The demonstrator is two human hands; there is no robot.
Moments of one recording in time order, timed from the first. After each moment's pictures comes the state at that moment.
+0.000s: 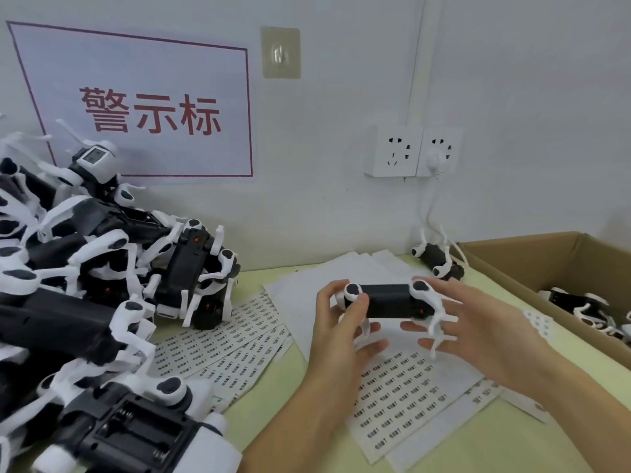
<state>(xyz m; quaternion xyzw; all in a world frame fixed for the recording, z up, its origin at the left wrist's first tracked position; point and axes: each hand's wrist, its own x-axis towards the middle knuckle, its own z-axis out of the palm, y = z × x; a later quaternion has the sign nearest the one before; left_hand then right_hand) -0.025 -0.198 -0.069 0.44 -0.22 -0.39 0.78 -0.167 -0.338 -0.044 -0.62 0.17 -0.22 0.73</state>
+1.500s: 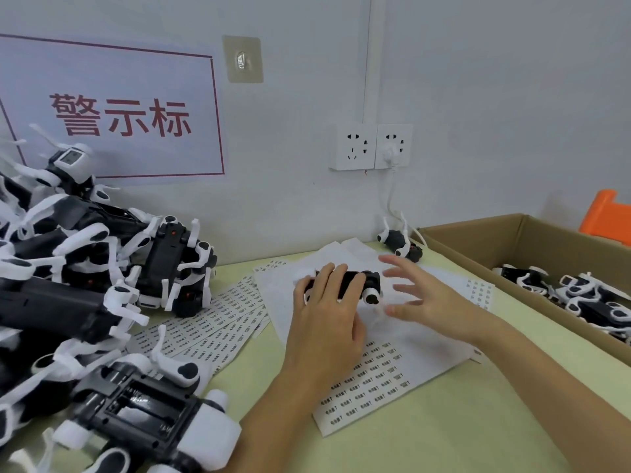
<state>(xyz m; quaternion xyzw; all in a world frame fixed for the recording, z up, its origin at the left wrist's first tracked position) -0.039 -0.185 -0.080 0.72 -0.59 0.22 0.28 -0.183 -0.326 -0.045 -0.86 0.25 -0.19 0.41</state>
